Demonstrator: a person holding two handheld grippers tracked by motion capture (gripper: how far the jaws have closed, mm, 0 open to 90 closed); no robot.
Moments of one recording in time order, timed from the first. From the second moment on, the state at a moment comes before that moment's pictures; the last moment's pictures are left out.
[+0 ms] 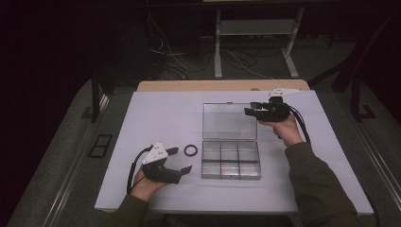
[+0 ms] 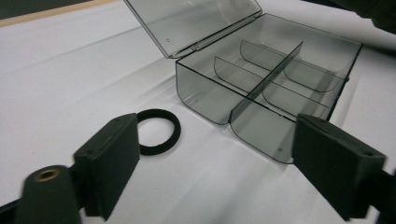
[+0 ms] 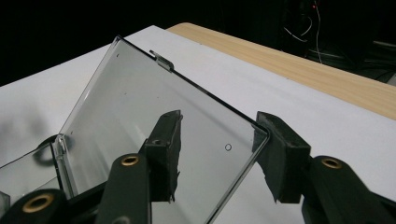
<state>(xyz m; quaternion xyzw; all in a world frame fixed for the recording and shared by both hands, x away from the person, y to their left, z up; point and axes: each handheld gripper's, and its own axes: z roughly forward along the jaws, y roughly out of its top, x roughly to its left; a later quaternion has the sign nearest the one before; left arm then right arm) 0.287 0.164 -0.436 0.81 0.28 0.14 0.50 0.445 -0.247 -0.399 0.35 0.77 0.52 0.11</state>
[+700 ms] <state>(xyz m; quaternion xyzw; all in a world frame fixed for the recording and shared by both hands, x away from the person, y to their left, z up) 0.288 0.161 -0.439 0.81 0.28 0.13 0.49 0.453 -0.243 -0.417 0.37 0.77 0.51 0.11</state>
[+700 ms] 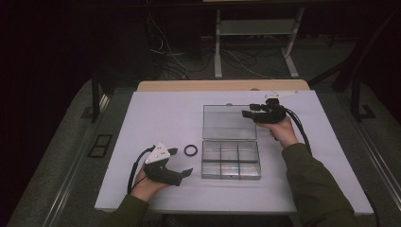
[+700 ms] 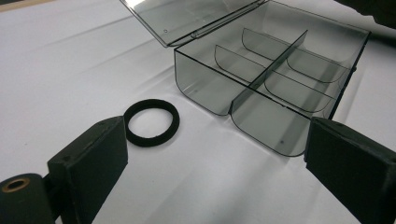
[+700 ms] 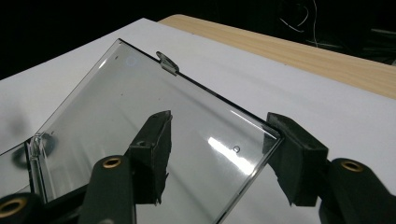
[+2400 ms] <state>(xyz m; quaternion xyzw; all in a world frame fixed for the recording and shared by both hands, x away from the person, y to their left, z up) 0.289 0.162 -0.438 0.82 0.28 0.12 0.49 0.464 -0.236 -0.454 0.42 0.78 0.47 0.08</state>
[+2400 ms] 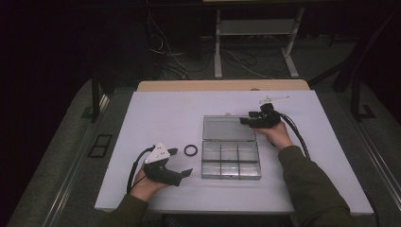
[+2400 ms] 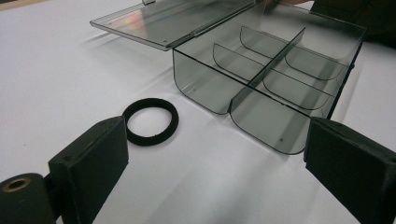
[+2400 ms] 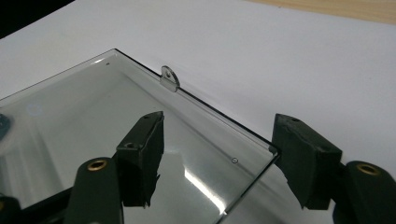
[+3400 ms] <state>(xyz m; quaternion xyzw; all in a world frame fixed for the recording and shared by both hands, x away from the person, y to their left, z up) 0.288 0.161 -0.439 0.82 0.27 0.12 0.49 0.465 -0.233 -0.460 0.42 0.78 0.45 0.08</state>
